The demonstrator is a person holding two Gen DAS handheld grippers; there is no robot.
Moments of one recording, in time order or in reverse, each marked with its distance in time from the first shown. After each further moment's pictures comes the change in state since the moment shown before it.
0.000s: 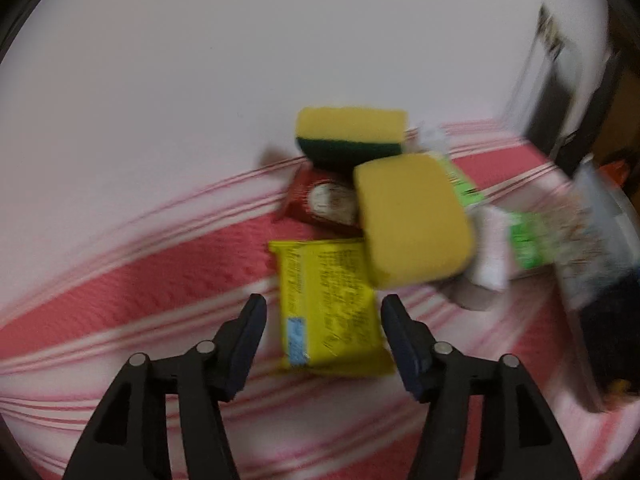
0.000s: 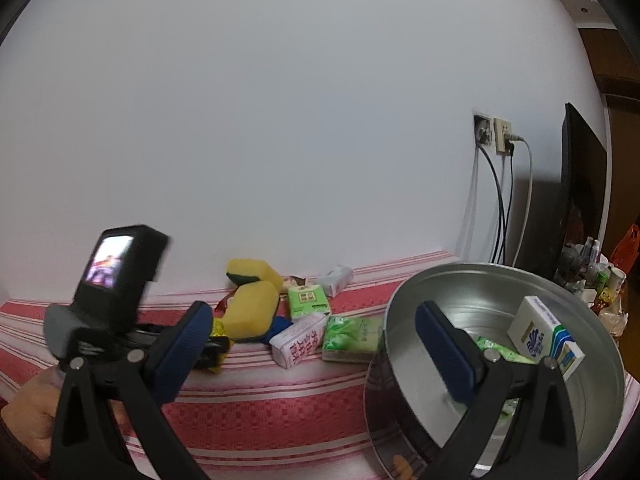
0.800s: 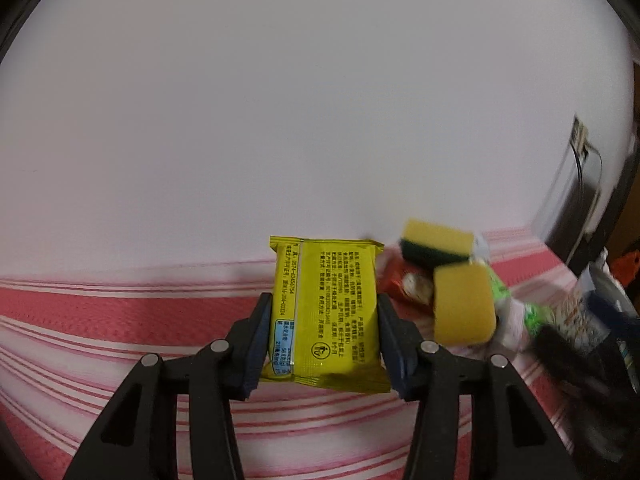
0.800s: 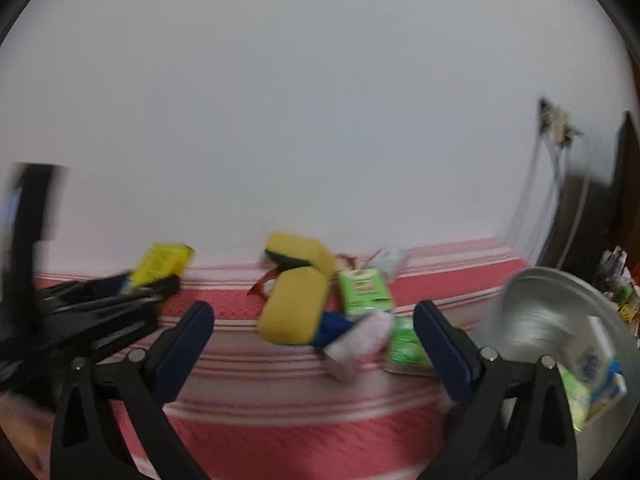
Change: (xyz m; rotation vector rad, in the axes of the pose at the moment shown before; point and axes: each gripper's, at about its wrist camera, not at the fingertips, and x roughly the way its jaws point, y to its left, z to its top) left arm -0.086 0.081 -0.032 -0.237 -0.333 0.048; right arm 0.093 0.055 0.020 -0.065 0.234 0.106
